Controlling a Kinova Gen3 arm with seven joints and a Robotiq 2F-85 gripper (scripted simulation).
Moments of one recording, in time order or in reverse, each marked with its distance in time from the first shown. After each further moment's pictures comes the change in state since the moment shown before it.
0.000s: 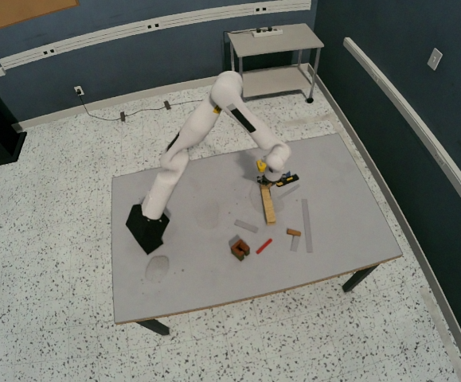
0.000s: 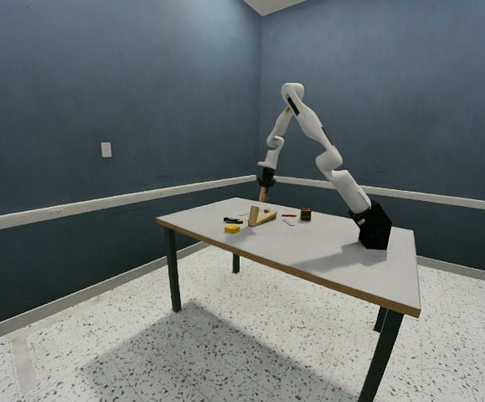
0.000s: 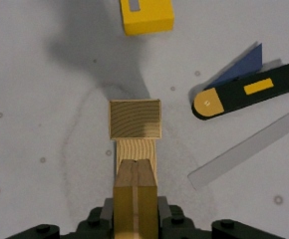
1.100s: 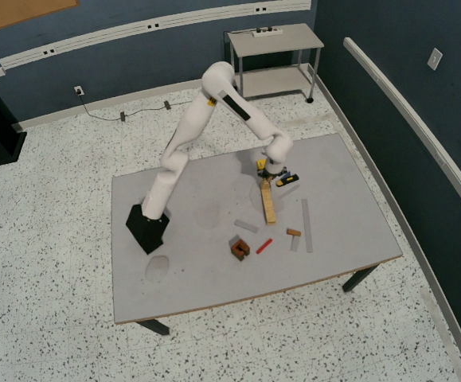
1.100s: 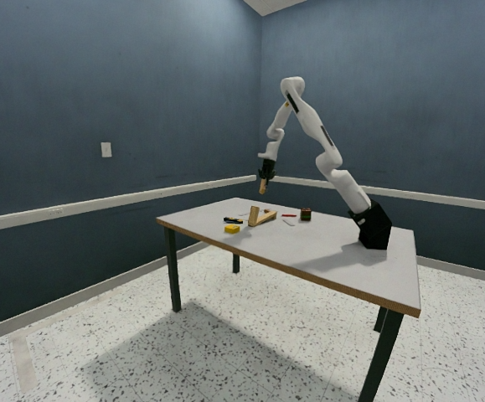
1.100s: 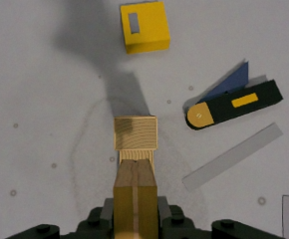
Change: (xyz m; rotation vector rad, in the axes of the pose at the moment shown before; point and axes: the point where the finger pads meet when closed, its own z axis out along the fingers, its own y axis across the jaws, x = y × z) arm 0.014 0.000 -0.048 0.000 0.000 0.000
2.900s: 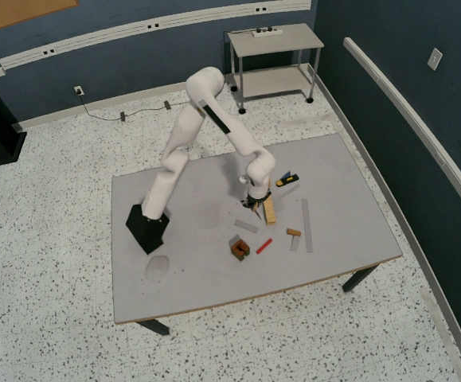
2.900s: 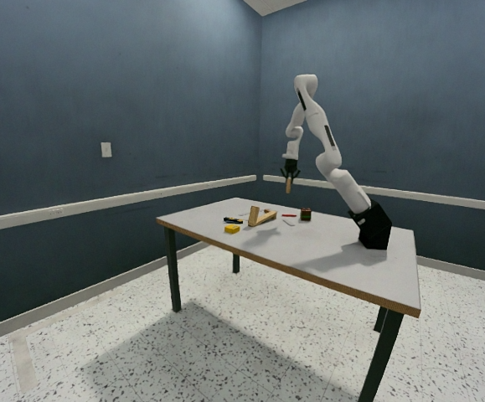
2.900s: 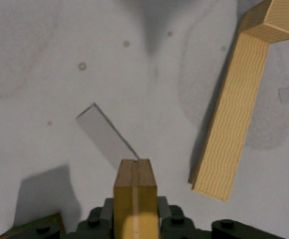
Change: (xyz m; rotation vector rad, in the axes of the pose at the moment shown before) arm -0.131 -0.087 -0.043 0.056 -0.156 -0.365
